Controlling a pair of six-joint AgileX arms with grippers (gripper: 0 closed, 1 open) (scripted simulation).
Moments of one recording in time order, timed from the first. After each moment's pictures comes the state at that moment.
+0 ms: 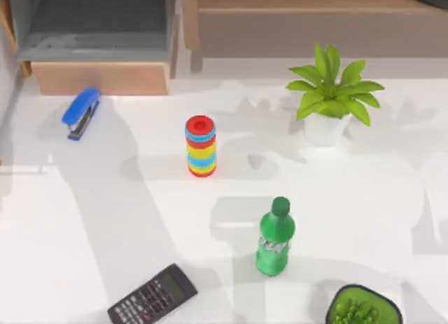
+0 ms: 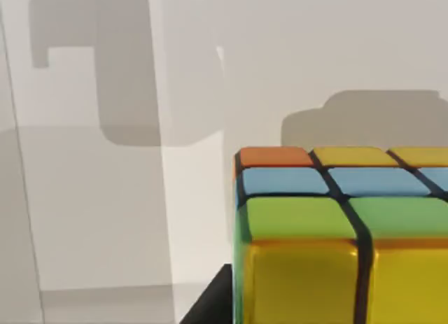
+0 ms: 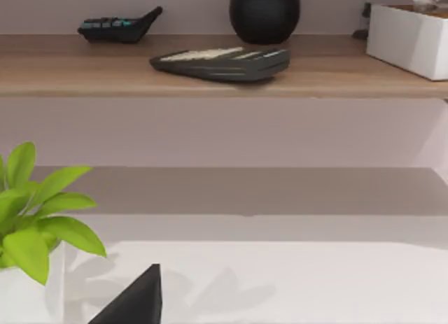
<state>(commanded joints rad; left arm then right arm) 0.34 2.54 2.46 -1.30 0.09 0.43 0.00 0.00 0.00 0.00 0.00 0.00</state>
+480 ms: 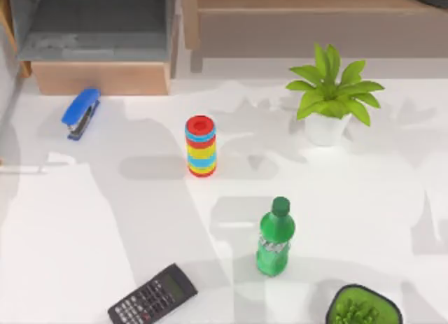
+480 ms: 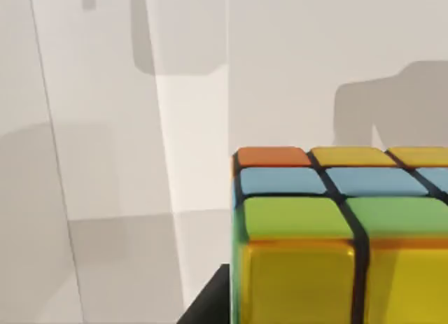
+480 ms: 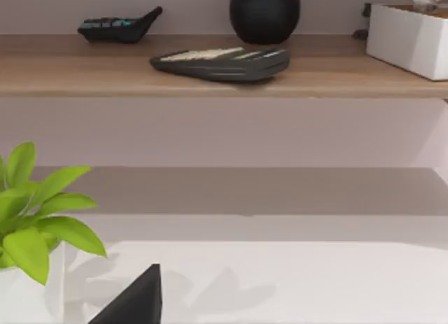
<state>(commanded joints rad) 0.32 2.41 2.38 -1.33 0.05 0.46 0.00 0.00 0.00 0.00 0.00 0.00</state>
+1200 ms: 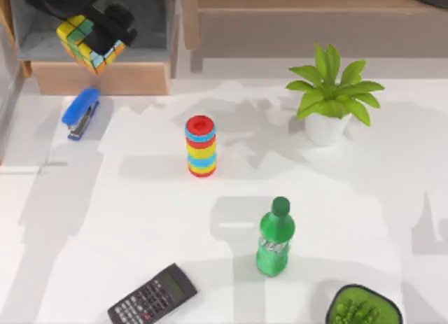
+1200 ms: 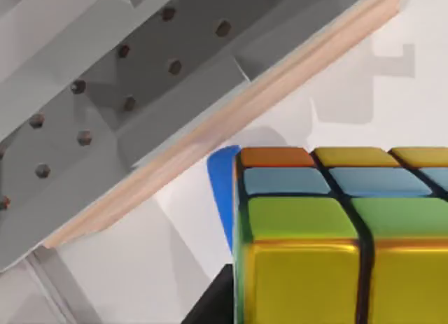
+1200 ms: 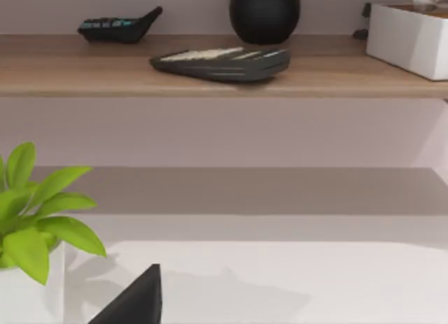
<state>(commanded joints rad) -0.25 2.03 1.94 -1.06 -0.05 0.46 0.00 0.00 0.00 0.00 0.00 0.00</state>
